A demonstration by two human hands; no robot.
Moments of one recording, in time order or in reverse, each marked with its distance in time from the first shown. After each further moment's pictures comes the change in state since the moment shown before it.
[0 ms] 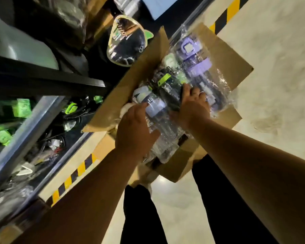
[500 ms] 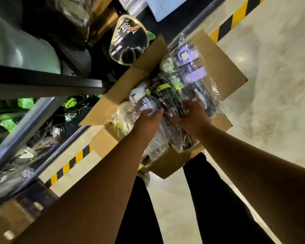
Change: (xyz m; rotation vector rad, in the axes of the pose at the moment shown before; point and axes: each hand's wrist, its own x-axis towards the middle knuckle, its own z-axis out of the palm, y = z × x) left_hand 0.031 0.061 0.014 -0.848 -0.228 -0.645; right_hand -0.011 0.043 -0.029 0.531 -0.198 0.012
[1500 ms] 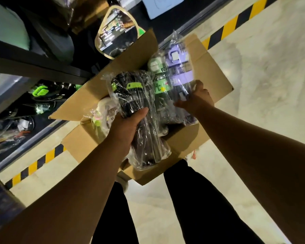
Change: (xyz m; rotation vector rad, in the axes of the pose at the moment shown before) left_hand 0.015 -0.034 0.012 -0.485 0.070 0.055; right_hand 0.070 0.019 -0.045 -0.162 0.102 0.072
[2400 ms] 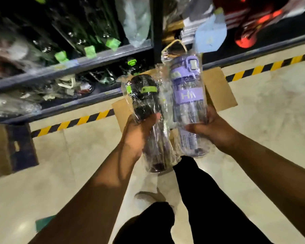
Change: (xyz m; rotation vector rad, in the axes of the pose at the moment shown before) left_hand -0.240 -0.088 -0.134 -0.387 -0.022 0.421; right_hand -0.338 -0.019 -0.009 0.420 -0.410 -0.438
